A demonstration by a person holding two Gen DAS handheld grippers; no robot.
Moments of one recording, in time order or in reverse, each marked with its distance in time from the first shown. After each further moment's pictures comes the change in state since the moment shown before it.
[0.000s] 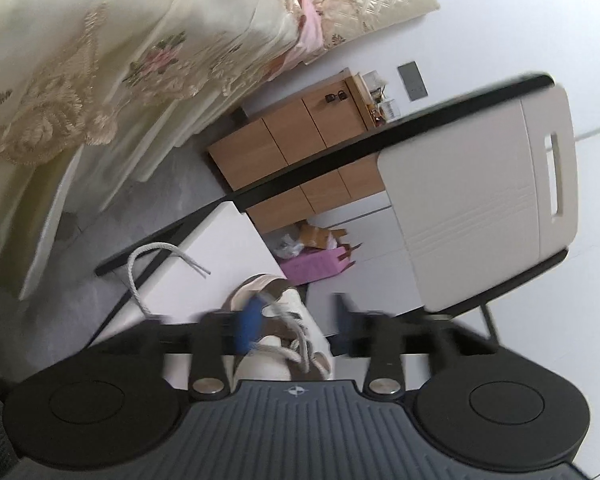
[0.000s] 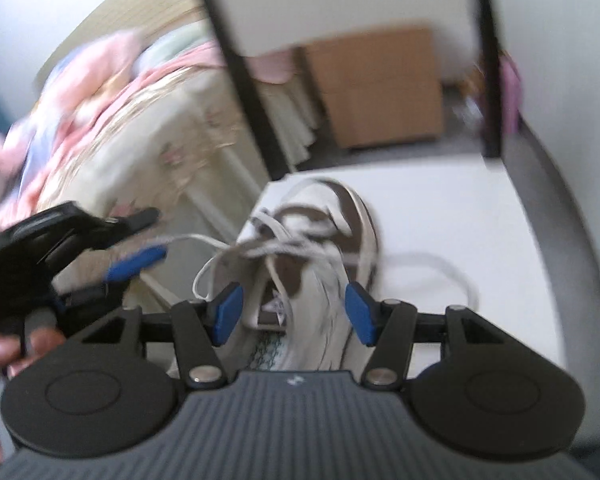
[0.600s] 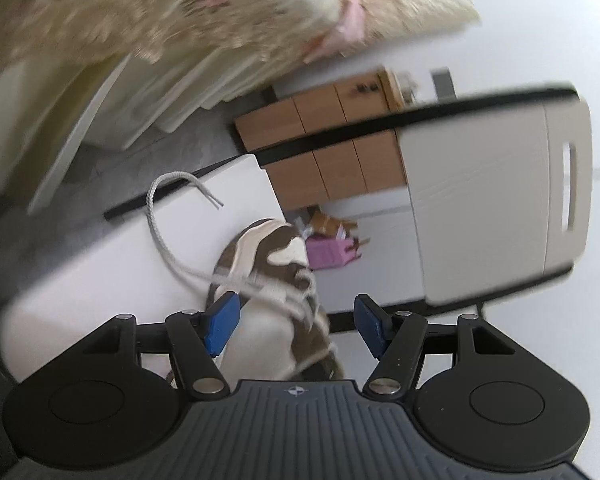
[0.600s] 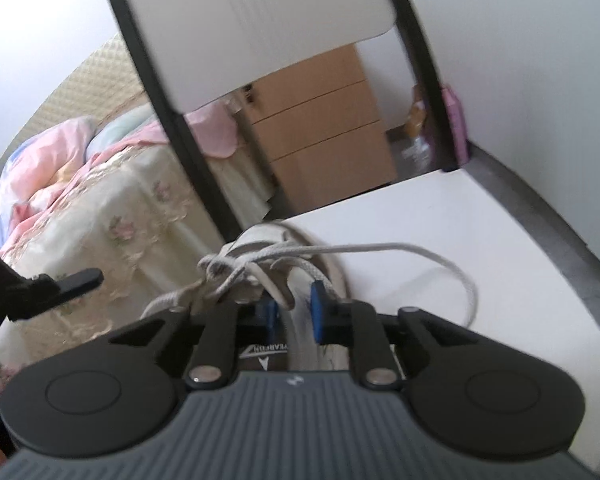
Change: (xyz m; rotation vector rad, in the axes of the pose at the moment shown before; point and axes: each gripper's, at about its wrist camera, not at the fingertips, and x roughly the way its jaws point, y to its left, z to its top) left arm 0.000 0.005 -0.046 -0.246 0.008 0.014; right arm 0.032 -0.010 -0.031 0.115 -0.281 -0.139
